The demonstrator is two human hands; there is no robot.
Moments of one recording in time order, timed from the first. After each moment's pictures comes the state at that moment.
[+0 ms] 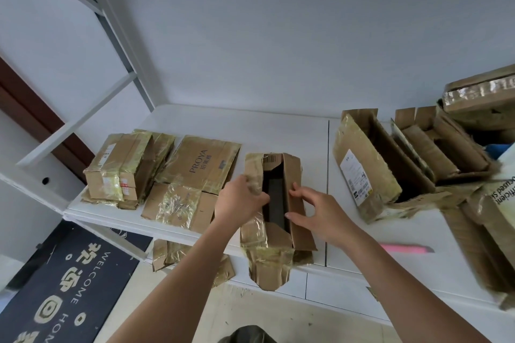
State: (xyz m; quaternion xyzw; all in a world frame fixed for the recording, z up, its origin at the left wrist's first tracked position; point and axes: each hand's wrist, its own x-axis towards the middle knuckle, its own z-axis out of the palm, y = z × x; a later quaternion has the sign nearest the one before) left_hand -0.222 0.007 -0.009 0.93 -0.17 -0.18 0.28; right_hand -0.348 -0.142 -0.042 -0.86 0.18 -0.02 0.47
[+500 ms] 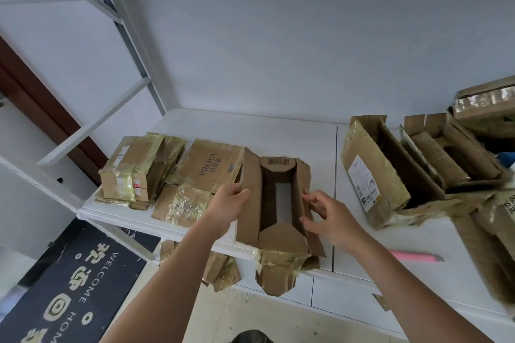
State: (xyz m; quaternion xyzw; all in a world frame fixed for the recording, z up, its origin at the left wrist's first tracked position) left_hand -0.205 0.046 -0.008 0.81 -0.12 -0.29 0.50; right_hand -0.352 -0.143 -0.048 -0.84 0.20 -0.01 0.50
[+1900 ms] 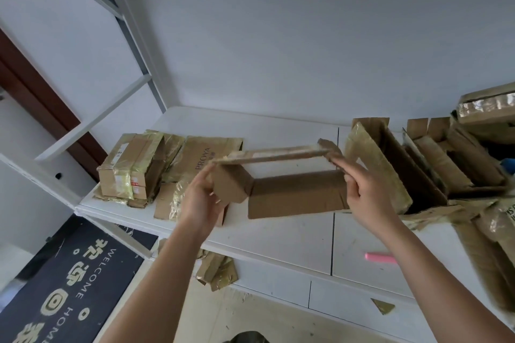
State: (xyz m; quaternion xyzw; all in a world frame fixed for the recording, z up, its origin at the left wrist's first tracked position) left_hand -0.195 0.069 -0.001 0.56 0.08 -0.23 0.79; right_hand -0.355 -0.185 -0.004 -0.88 0.14 -0.27 0.36
